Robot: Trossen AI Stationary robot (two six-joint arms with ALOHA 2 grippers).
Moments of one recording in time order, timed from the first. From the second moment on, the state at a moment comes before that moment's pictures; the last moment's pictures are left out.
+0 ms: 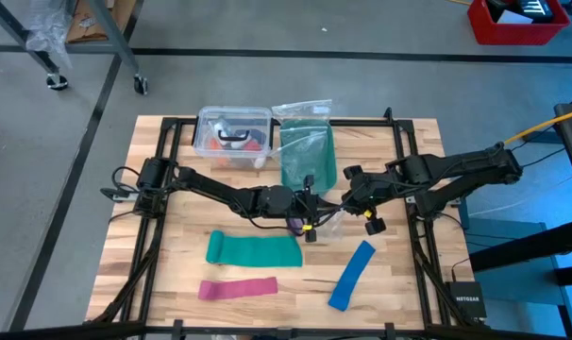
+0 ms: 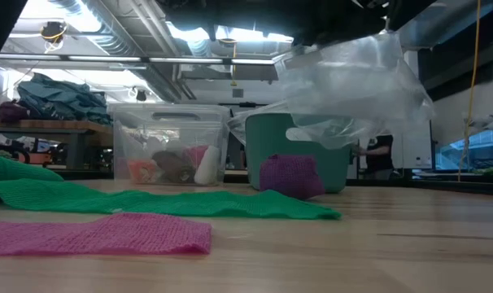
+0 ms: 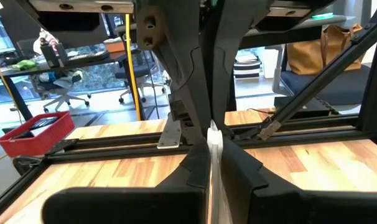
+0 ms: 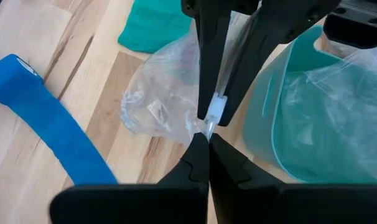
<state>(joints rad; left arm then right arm) -0.13 1.96 1.30 0.62 -0.20 0.13 0.22 1.25 1.27 -1.07 0.03 -0.19</state>
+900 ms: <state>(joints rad) -0.13 1.96 1.30 0.65 -0.16 0.11 0.22 1.25 1.27 -1.03 0.01 -0.19</state>
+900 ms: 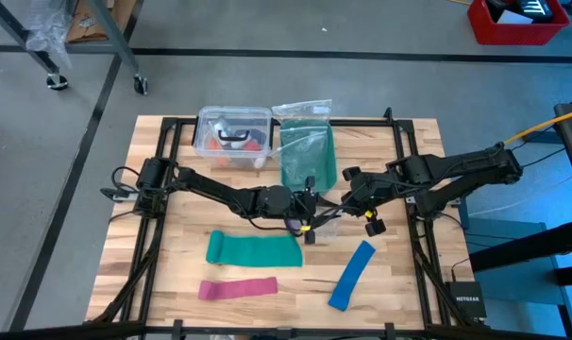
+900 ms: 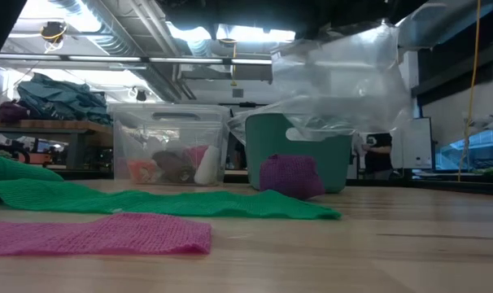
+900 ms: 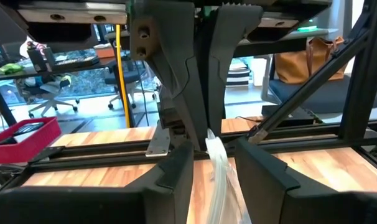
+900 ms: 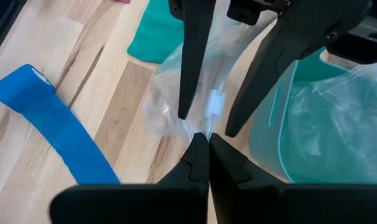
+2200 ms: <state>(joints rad) -0.13 1.96 1.30 0.64 -0.16 0.10 0.22 1.22 1.27 -1.06 0.01 -0.13</state>
